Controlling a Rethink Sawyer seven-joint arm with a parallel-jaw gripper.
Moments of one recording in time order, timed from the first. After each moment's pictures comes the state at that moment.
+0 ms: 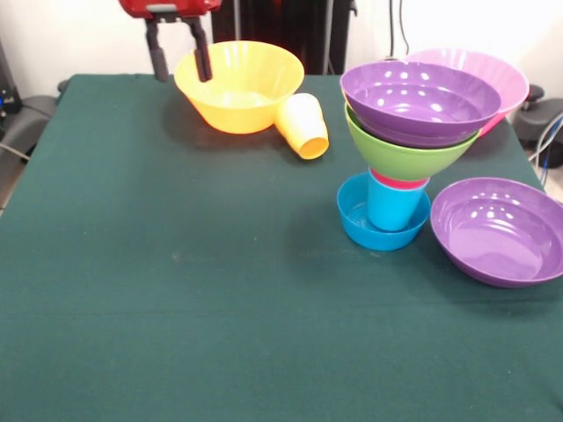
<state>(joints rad) -1.09 -0.85 0.85 1.95 -0.60 0.56 2.22</state>
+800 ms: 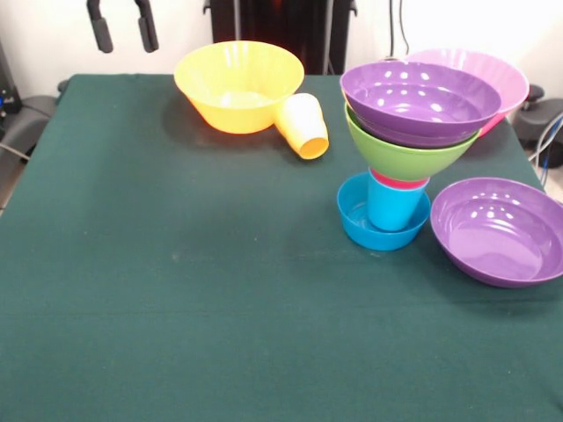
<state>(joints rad) -1.21 -0.89 0.93 1.95 -0.59 0.66 2.07</state>
